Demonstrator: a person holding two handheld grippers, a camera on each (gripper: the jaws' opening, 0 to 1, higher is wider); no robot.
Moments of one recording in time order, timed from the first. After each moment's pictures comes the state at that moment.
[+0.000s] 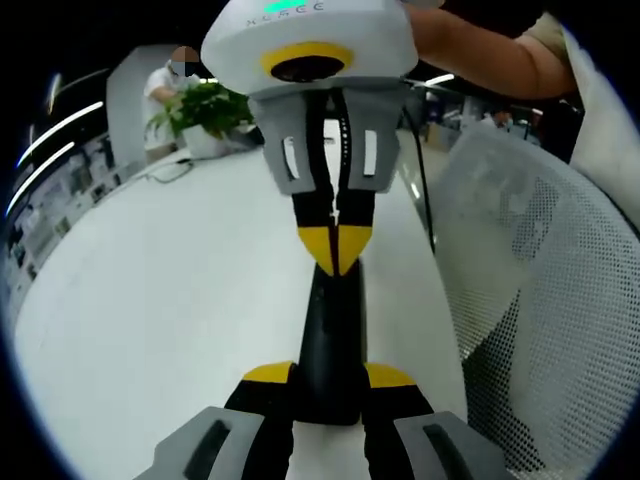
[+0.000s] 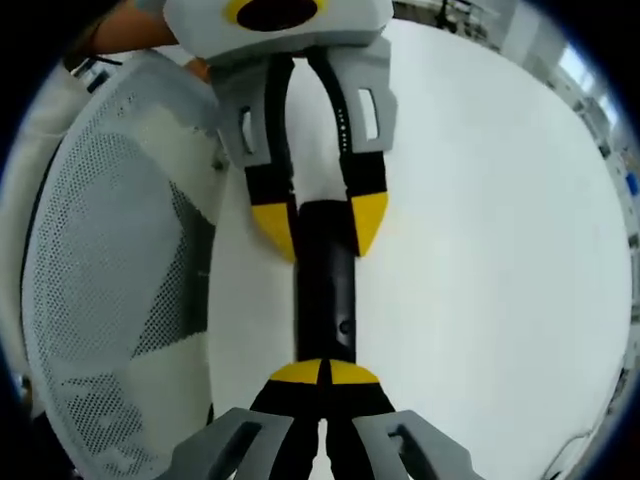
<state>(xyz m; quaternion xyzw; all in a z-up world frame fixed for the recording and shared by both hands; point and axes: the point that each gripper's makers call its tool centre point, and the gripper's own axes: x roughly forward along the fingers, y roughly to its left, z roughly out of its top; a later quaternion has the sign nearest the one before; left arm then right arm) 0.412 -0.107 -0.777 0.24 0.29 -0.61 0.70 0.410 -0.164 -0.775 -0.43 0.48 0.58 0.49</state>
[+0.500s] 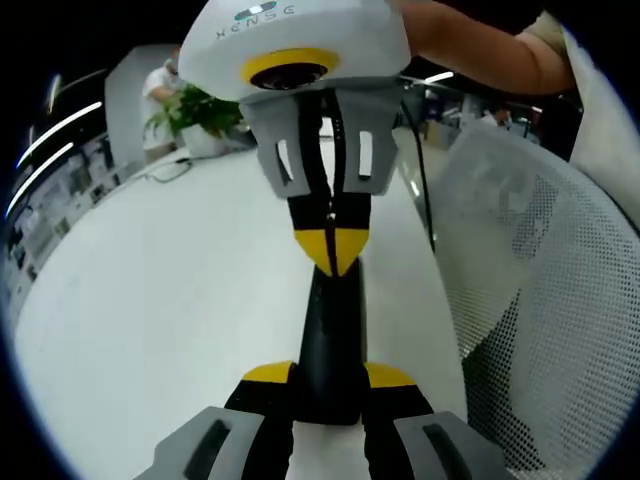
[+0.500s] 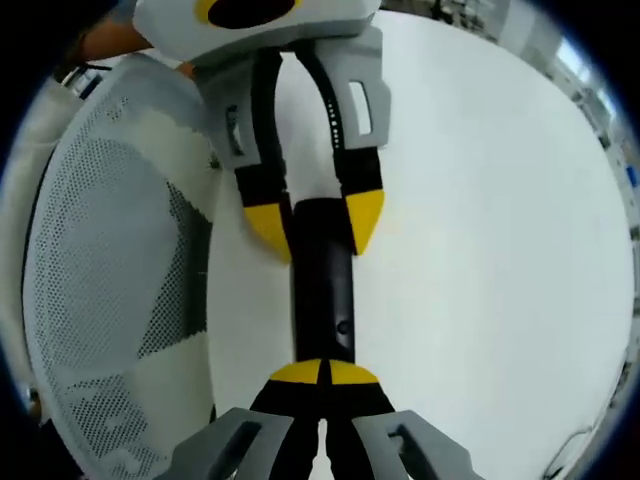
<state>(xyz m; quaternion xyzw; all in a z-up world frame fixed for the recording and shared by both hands) 0.412 -0.109 -0.777 0.24 0.29 -0.61 0.70 0.410 -0.163 -0.775 -0.44 0.49 0.58 0.48</state>
